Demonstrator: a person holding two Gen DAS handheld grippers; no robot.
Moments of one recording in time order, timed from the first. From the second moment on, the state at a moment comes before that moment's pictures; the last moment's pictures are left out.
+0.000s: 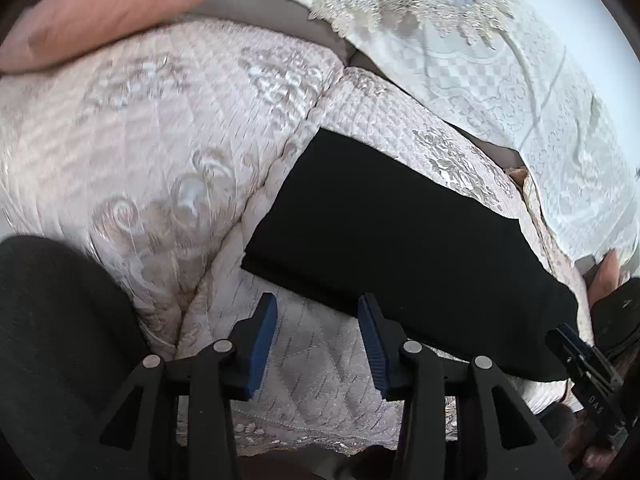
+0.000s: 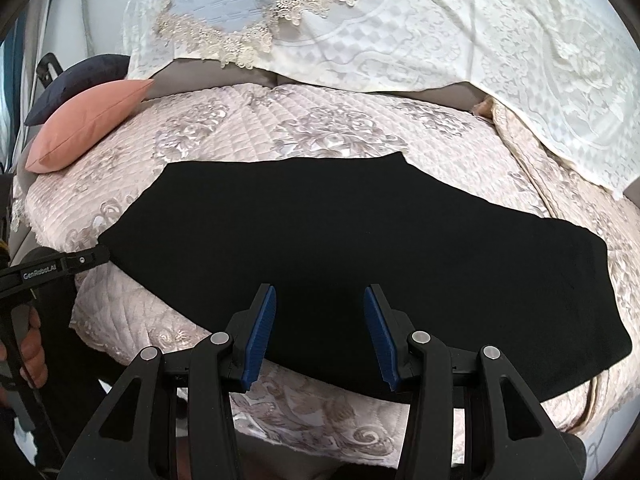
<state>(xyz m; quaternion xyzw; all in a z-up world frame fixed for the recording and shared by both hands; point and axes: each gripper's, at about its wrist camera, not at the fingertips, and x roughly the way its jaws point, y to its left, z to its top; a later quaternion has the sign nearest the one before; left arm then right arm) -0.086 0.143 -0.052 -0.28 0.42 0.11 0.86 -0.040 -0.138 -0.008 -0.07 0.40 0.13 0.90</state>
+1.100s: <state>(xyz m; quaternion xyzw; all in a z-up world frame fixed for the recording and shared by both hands) 0.002 0.051 0.042 -0.20 0.34 -0.06 0.92 -0.035 -0.206 -0.004 -0.01 0.39 0.06 0.92</state>
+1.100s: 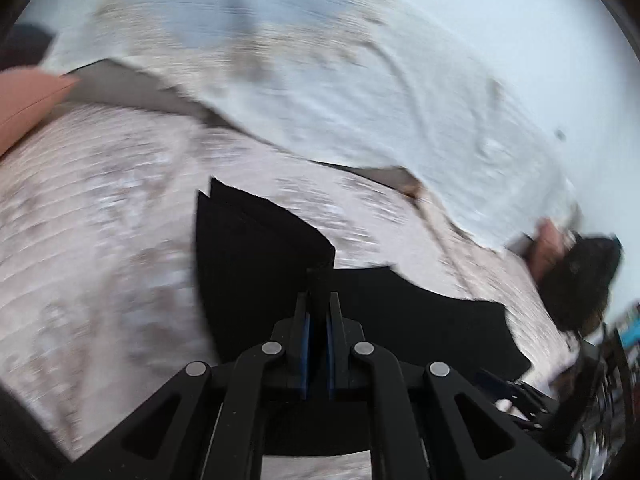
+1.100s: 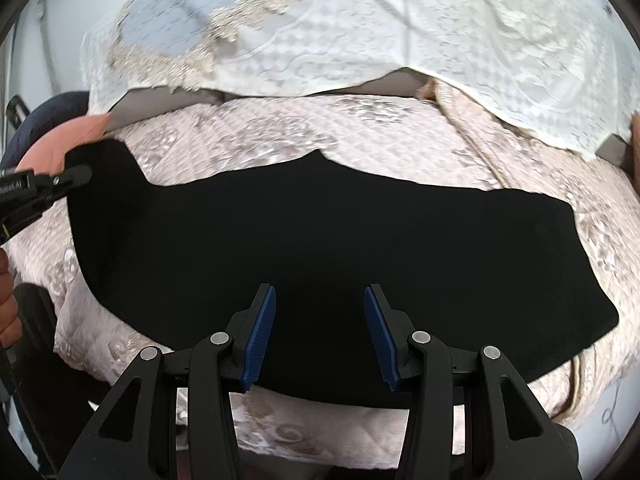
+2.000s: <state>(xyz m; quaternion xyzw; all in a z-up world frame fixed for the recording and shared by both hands) 0.011 -0.039 0.002 -0.16 0.40 -0.21 0.88 -0.036 -0.268 -0.002 0.09 0.38 0.05 0.92</state>
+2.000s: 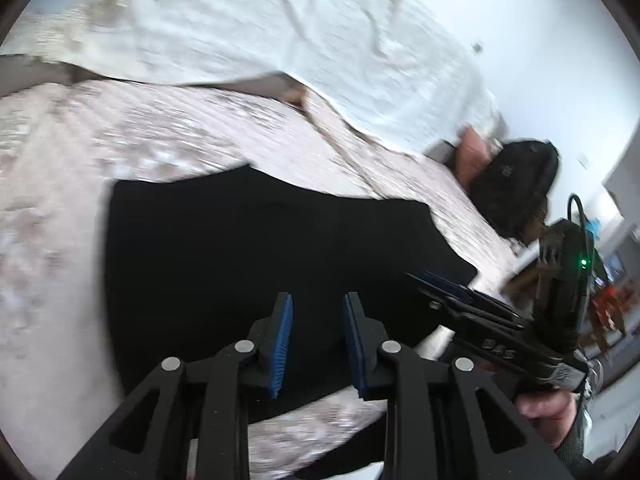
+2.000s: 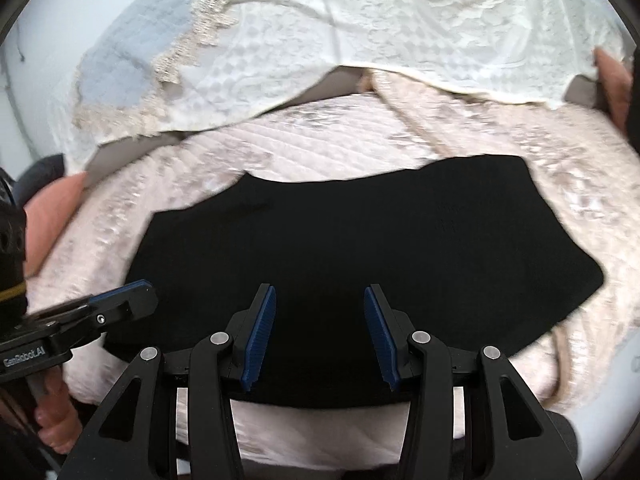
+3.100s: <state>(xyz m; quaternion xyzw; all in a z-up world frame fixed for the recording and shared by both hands) 0.014 0.022 -0.026 -0.12 0.42 -0.07 0.90 0.007 -0.235 -0.039 0.19 0.45 0.13 0.87</state>
